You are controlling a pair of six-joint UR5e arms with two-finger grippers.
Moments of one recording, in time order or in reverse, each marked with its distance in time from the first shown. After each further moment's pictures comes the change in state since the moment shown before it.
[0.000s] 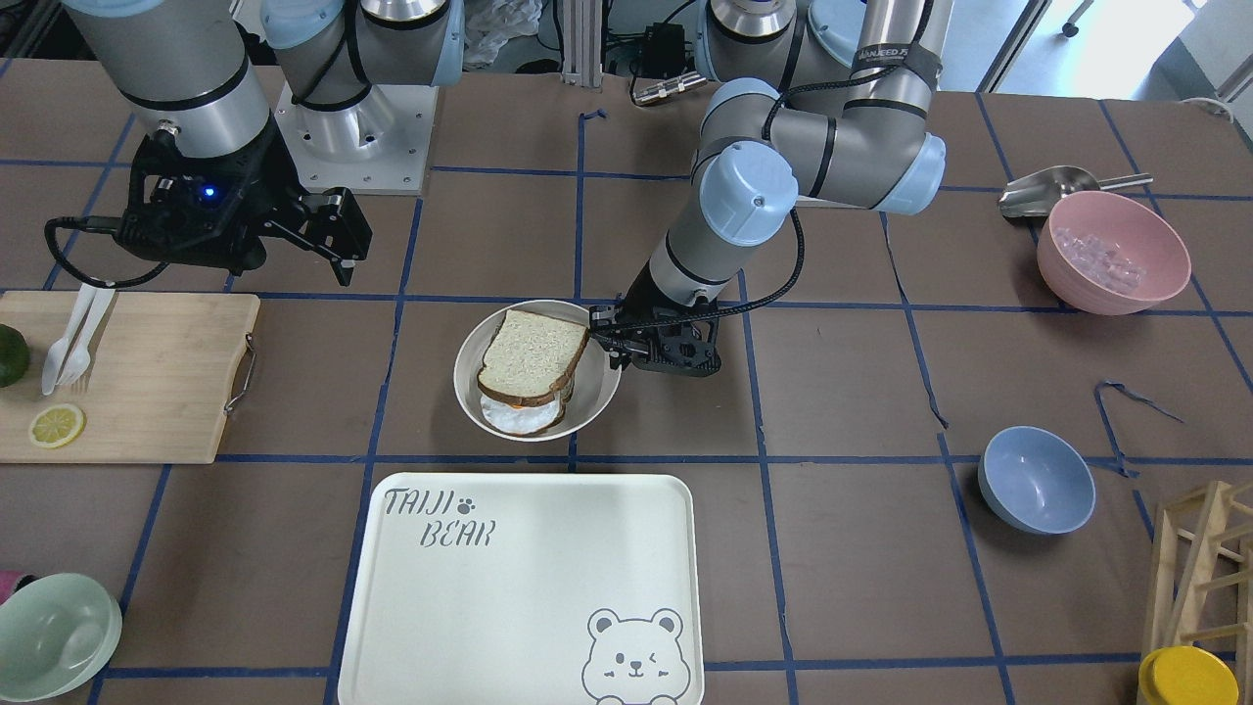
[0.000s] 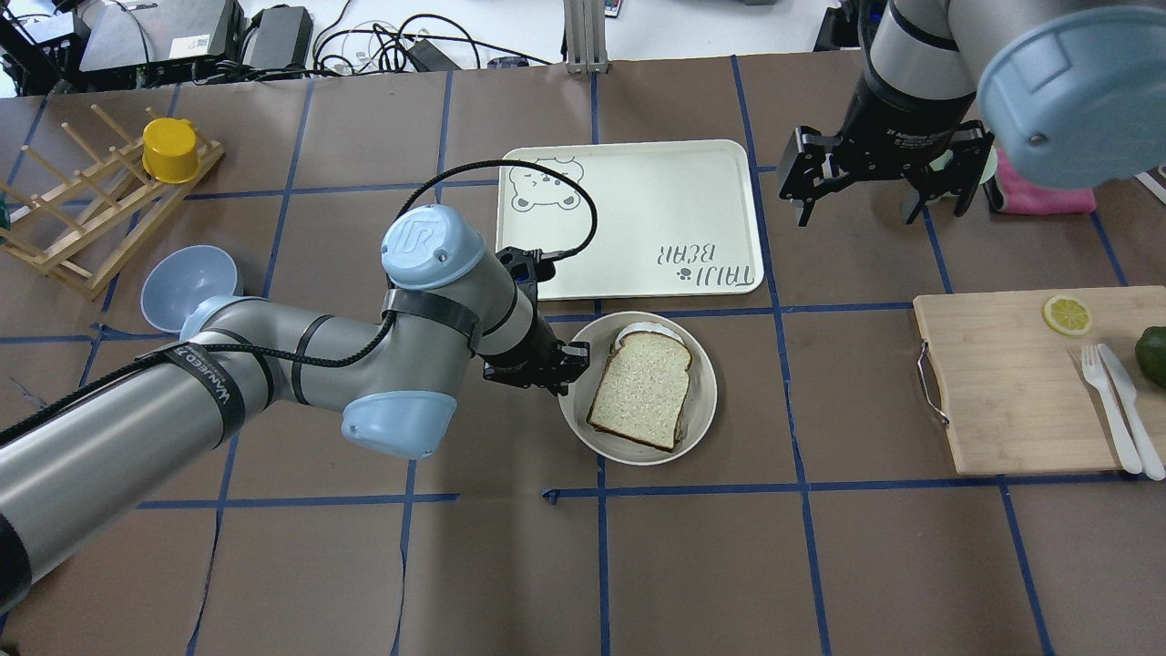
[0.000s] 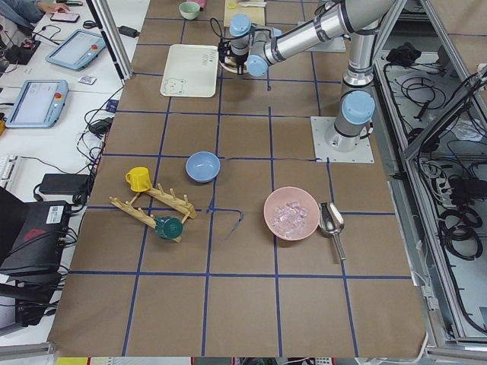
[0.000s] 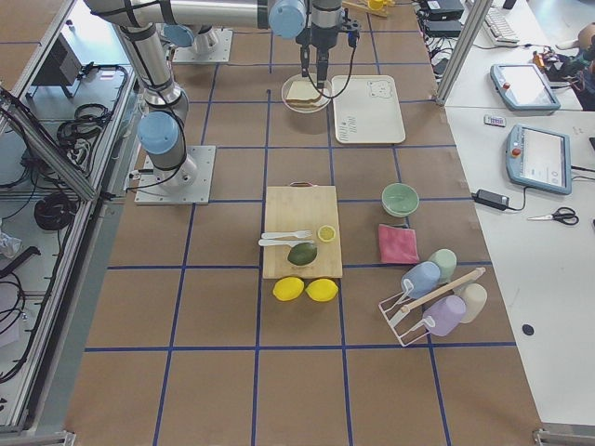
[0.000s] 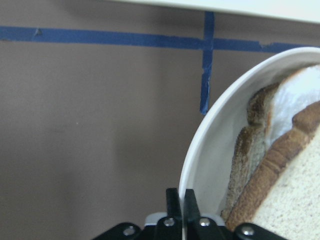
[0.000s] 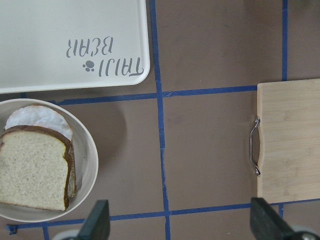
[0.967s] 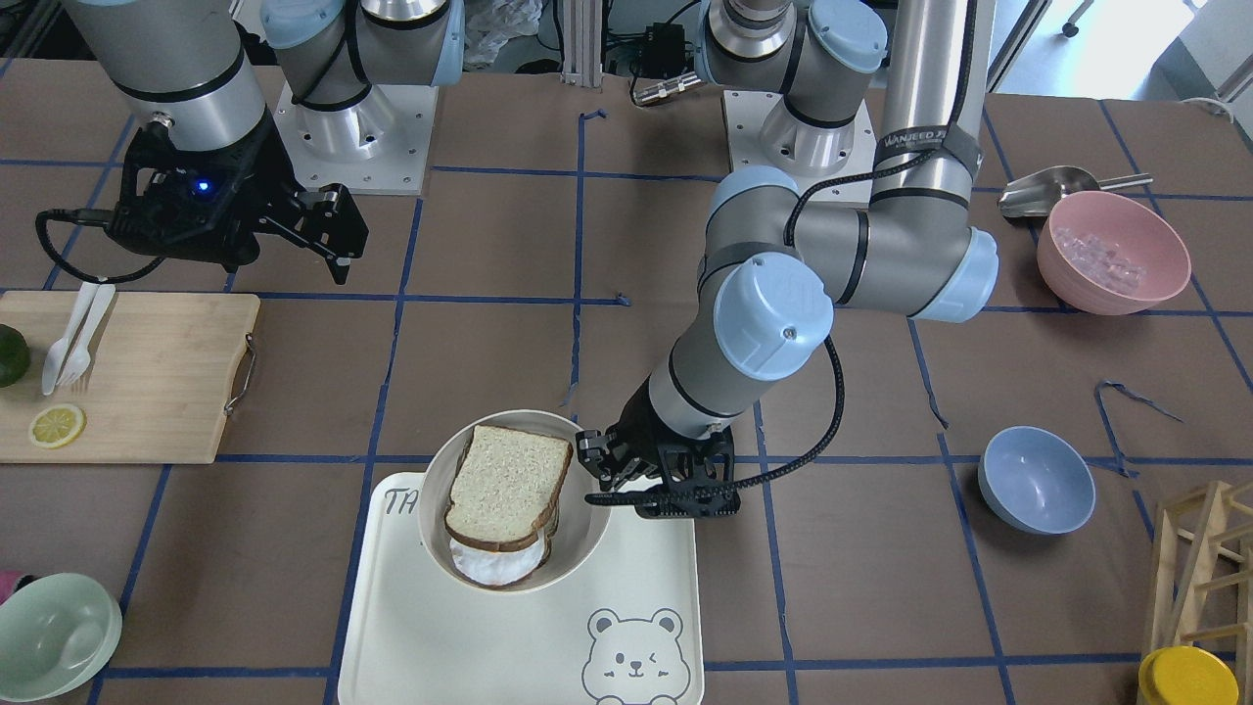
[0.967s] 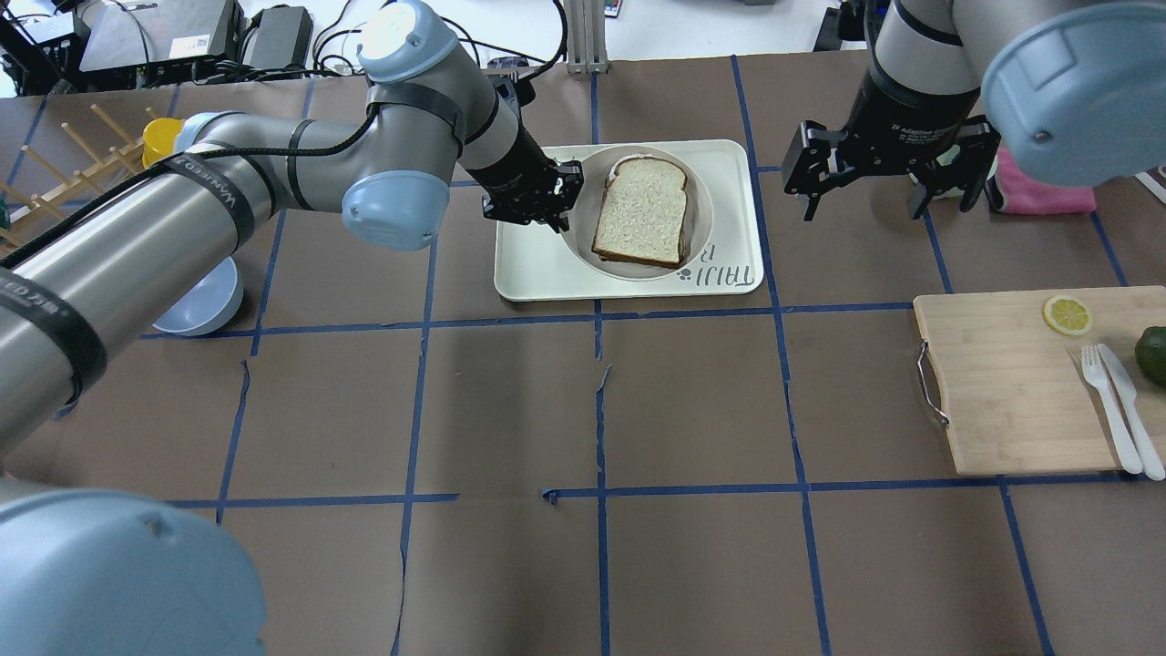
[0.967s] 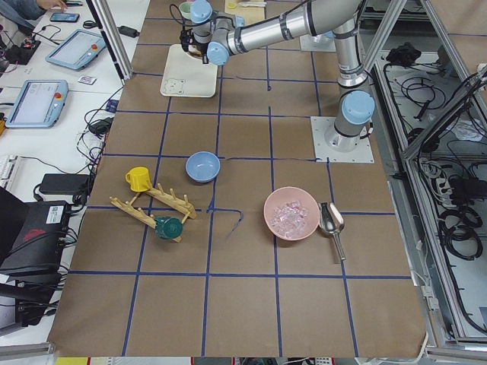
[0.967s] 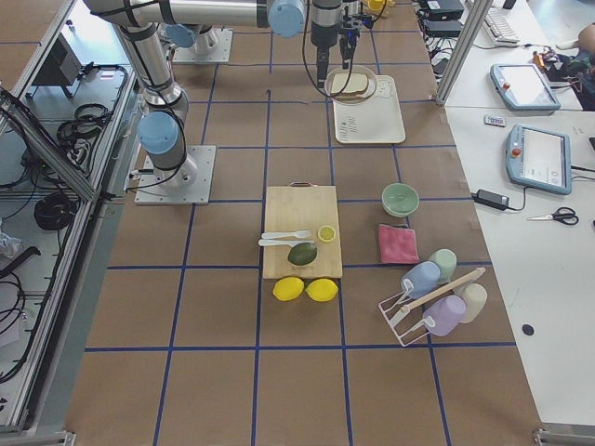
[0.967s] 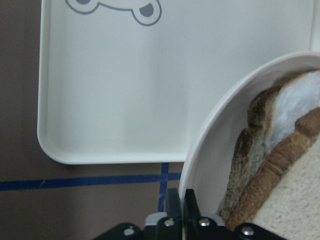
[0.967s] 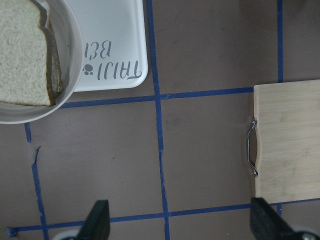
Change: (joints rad) left arm 0.027 -0.278 0.453 -0.127 0.002 -0.074; right arm -0.001 -0.003 -0.008 0.001 -0.002 0.005
